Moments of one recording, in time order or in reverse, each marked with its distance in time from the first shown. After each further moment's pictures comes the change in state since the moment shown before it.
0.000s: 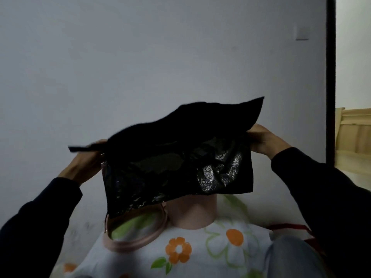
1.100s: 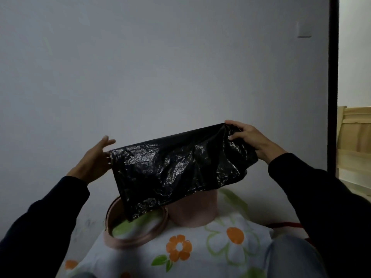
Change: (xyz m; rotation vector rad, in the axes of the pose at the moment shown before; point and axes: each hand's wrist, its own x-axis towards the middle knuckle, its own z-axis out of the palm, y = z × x) left_hand 0.000 0.000 0.016 -0.169 0.040 -0.241; right_hand 0.000 0.016 0.011 -0.251 0.190 -0.002
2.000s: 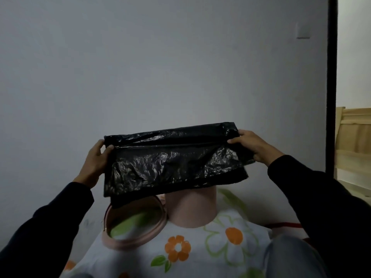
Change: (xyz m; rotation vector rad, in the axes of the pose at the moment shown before) left_hand 0.001 -0.020 0.000 0.365 0.173 0.387; right_hand -0.002 0.009 0.000 -0.102 0.088 0.137
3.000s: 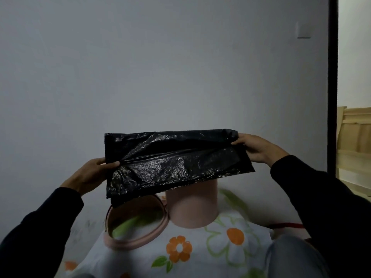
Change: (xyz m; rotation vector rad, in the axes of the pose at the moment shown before) left_hand -0.009 -0.005 -0.018 -0.181 -0.234 -0.383; right_hand 0.004 0.003 -0.004 0.328 -0.270 0.140
